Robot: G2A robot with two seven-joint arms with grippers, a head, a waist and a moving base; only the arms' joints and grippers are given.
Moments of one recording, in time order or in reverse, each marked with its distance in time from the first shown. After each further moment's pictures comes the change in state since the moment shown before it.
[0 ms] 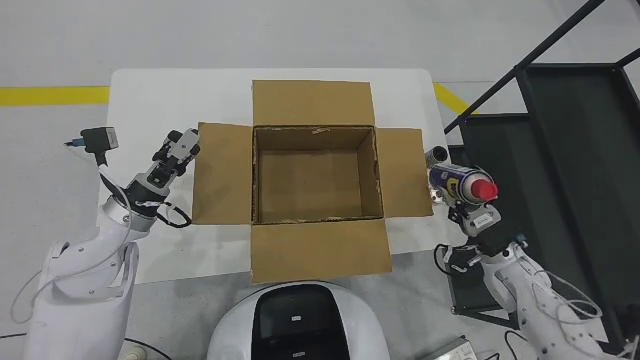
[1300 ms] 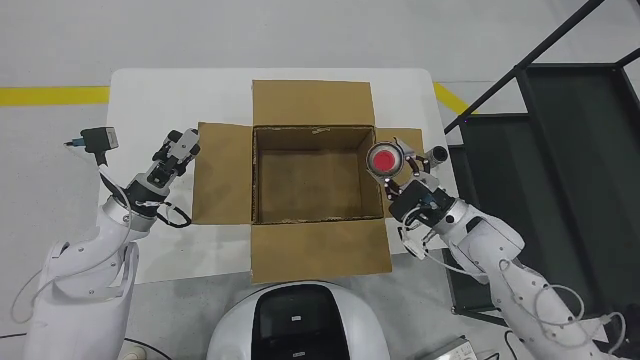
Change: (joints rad) left arm 0.000 0.000 0.000 0.000 0.000 0.000 0.000; right arm 0.150 -0.018 -0.111 -0.369 -0.262 -0.088 0.639
